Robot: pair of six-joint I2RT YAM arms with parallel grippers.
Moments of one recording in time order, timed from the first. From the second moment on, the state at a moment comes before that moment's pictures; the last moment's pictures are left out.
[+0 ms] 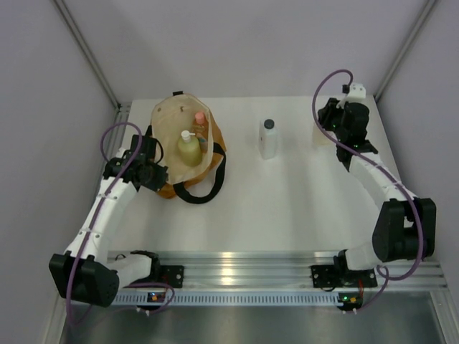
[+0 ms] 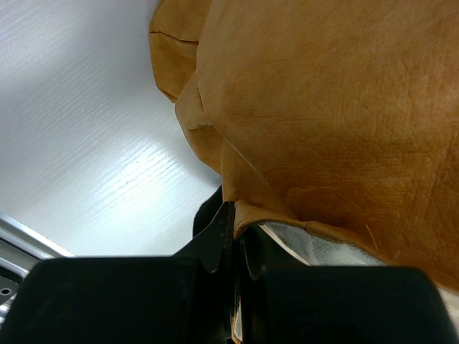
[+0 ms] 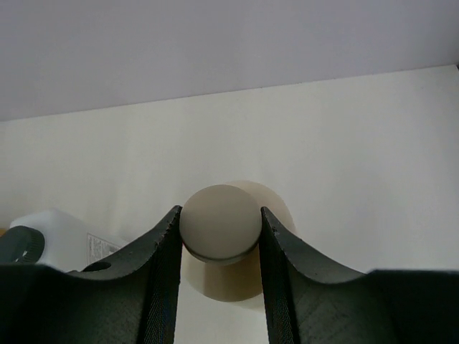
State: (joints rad) left arm -0.18 1.15 1.11 -1.01 -0.20 -1.26; right arm 0.09 1.44 1.08 0.18 0.05 0.18
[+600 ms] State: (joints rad) left arm -0.18 1.16 1.13 -1.01 -0.20 -1.25; right arm 0.08 1.58 0.87 0.52 -0.12 0.33
